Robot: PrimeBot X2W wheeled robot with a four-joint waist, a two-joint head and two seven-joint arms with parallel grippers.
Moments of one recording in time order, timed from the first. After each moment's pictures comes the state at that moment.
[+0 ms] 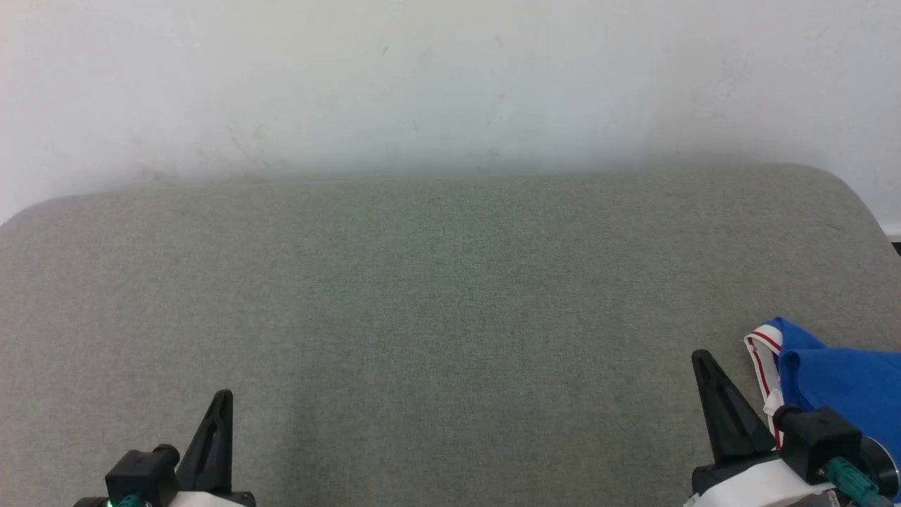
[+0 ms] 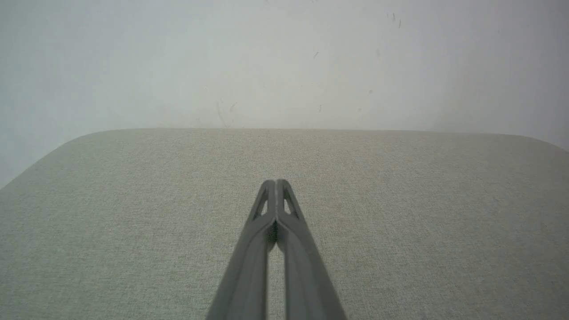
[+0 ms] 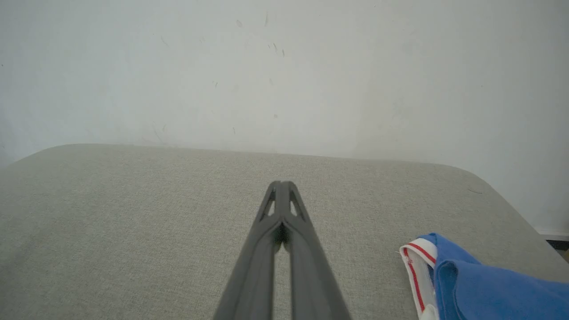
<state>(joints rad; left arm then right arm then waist) 0.14 0.26 -0.05 0.10 -0.29 -0.01 -0.23 0.17 -0.05 0.03 -0.10 0.09 0.13 -0.10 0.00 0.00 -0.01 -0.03</state>
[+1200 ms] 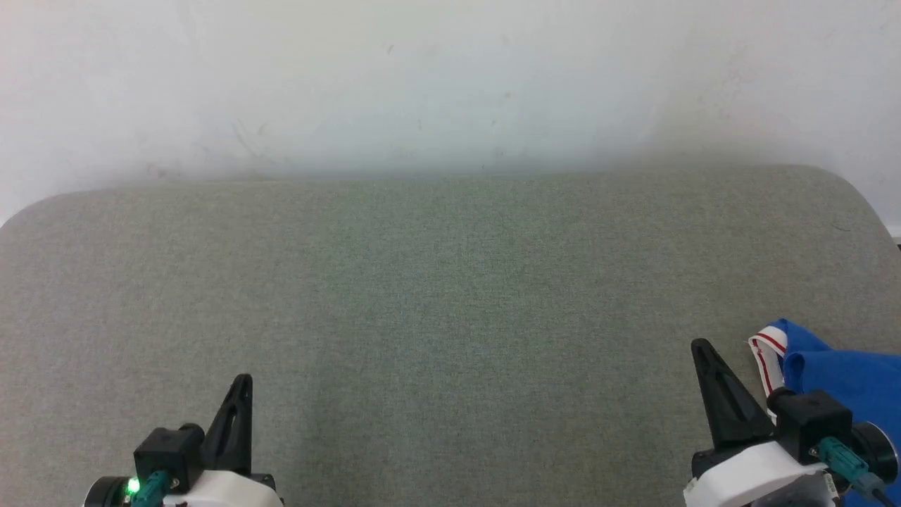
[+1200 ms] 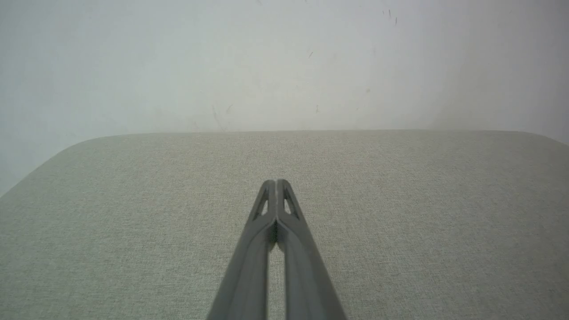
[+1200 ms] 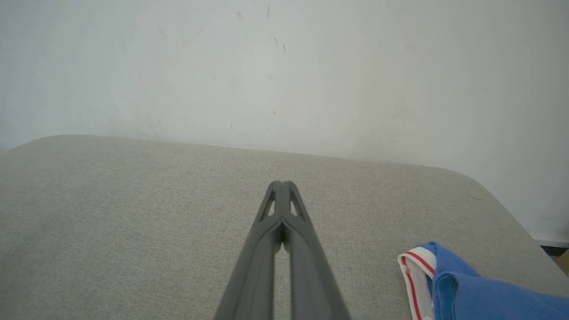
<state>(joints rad) 0.11 0.19 -0.04 0.07 -0.20 -0.01 -0.16 0.12 -0.05 0.03 -0.07 0.06 0.13 -0.07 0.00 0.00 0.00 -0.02</state>
